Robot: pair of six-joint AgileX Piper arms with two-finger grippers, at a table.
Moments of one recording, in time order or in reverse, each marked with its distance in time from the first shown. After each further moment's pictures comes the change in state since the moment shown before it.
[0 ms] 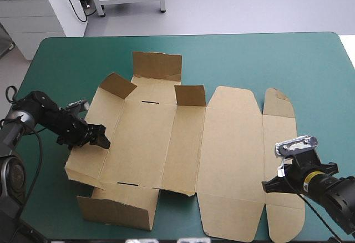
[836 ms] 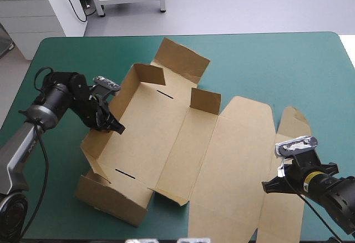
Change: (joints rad) left arm -0.411 -0.155 -0.233 0.431 0.021 -0.108; right arm 0.000 0.000 0.000 0.001 0.005 0.000
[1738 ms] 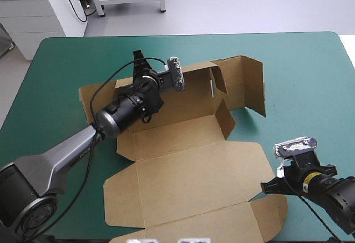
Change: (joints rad) left arm -0.525 0.146 -0.158 0.956 -0.337 -0.178; right arm 0.000 0.000 0.000 0.034 0.007 0.003
